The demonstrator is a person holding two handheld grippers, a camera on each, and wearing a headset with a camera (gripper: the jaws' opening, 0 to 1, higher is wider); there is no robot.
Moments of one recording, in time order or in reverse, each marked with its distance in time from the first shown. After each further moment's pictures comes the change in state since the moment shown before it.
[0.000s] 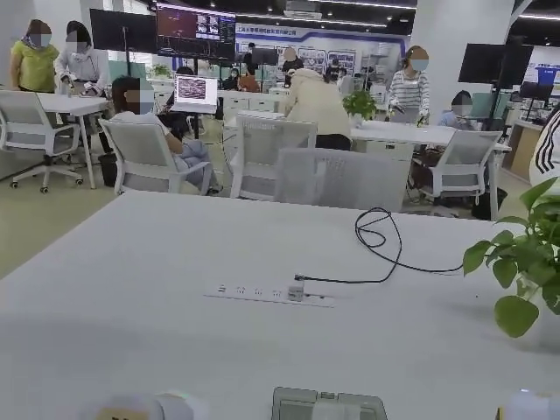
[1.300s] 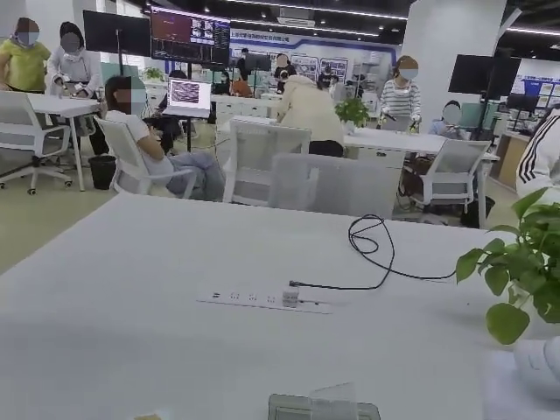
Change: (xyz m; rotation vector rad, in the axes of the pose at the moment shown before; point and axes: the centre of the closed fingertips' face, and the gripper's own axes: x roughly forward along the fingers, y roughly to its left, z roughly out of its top) left arm -0.014 0.017 -0.016 0.286 0.038 -0.066; right arm 0.009 -0.031 0.019 0.156 0.066 -0.146
